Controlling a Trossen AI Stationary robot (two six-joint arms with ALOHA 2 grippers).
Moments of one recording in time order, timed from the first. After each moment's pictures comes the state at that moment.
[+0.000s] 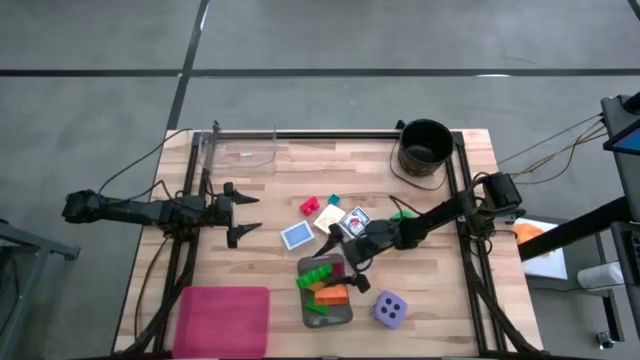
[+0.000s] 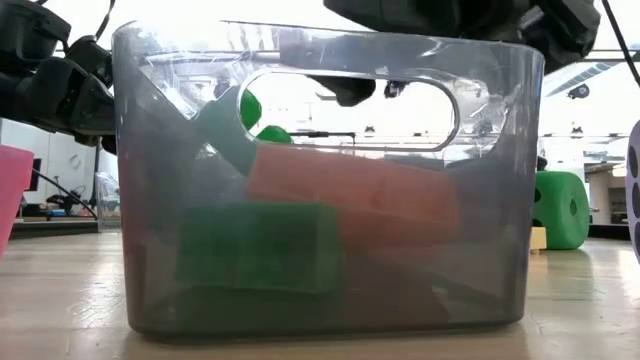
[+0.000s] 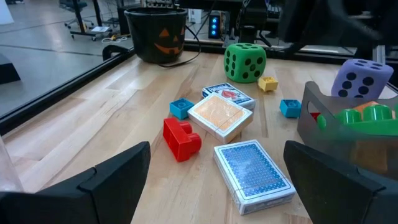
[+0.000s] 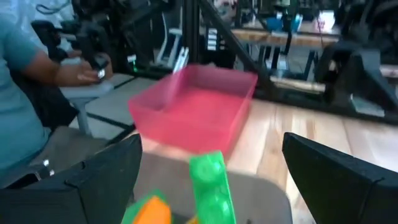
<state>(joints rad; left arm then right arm) -0.06 0.29 0.00 0.05 -0.22 -0.09 0.22 1.80 0.78 0.89 -0.21 0.00</state>
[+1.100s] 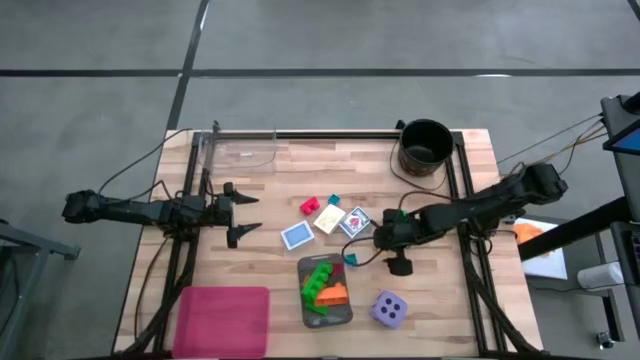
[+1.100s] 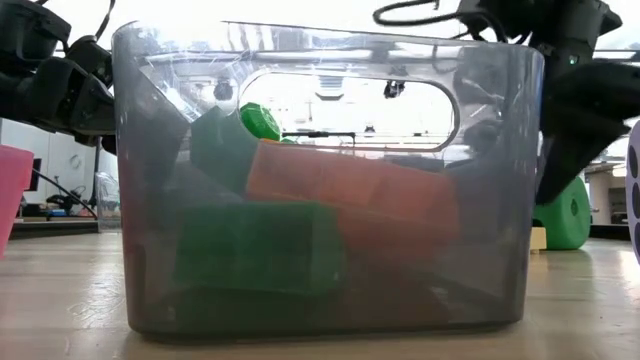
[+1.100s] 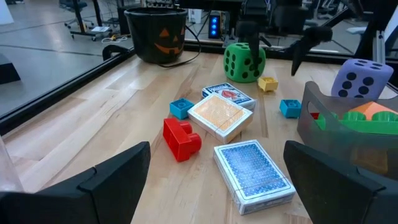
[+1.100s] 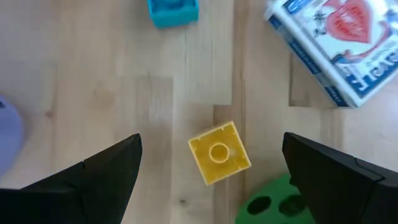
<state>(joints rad) -0.06 0.29 0.00 0.05 -0.22 -0.09 0.24 1.46 0.78 -0.55 0.05 0.23</state>
